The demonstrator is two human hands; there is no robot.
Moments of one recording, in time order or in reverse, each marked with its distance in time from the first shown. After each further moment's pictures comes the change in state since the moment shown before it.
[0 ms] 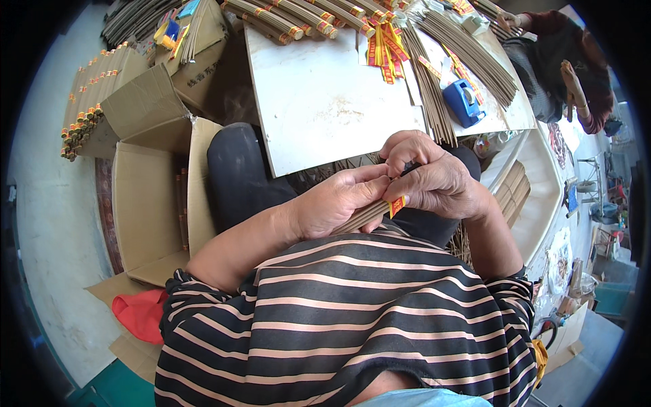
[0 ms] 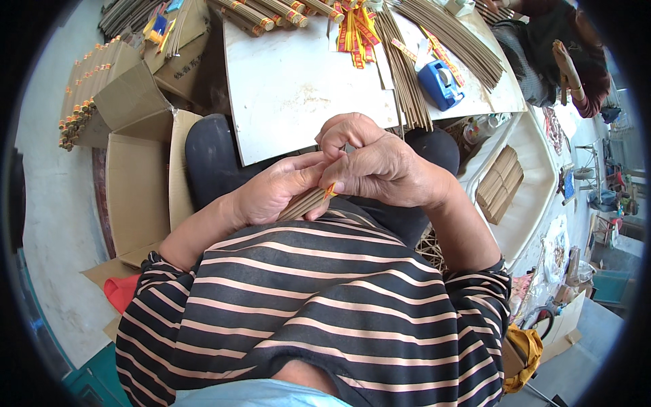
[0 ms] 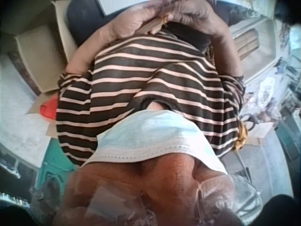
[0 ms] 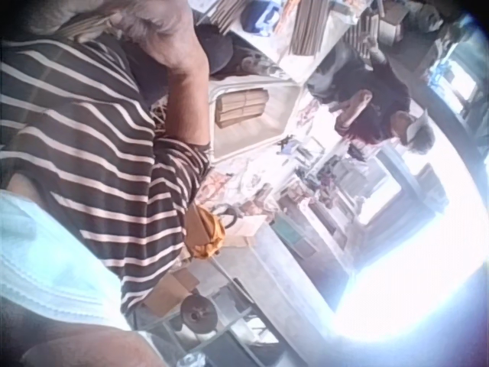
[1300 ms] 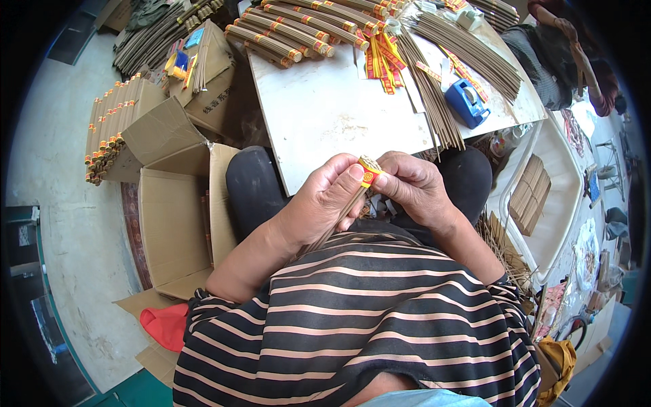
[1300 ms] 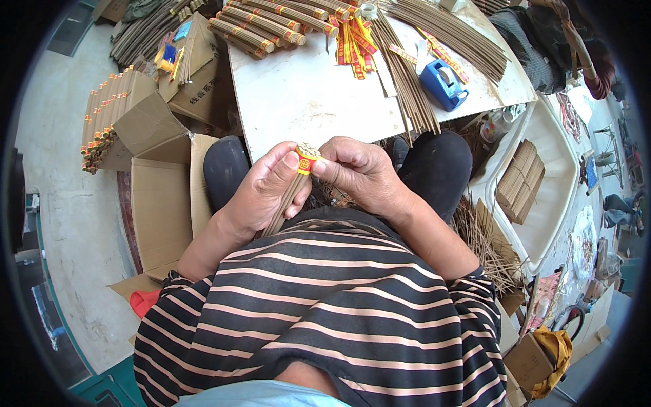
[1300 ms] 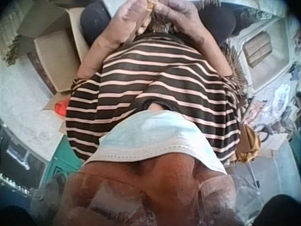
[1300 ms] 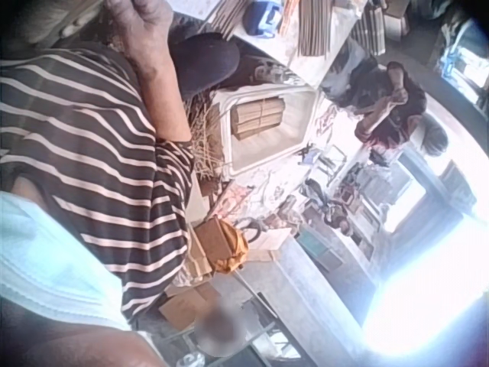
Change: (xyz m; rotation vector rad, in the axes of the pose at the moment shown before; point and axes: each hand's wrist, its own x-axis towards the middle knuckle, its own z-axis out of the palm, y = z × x) left_hand -0.010 0.021 0.013 0.276 0.327 0.160; right_hand -0.006 0.025 0.049 0.401 0.491 0.273
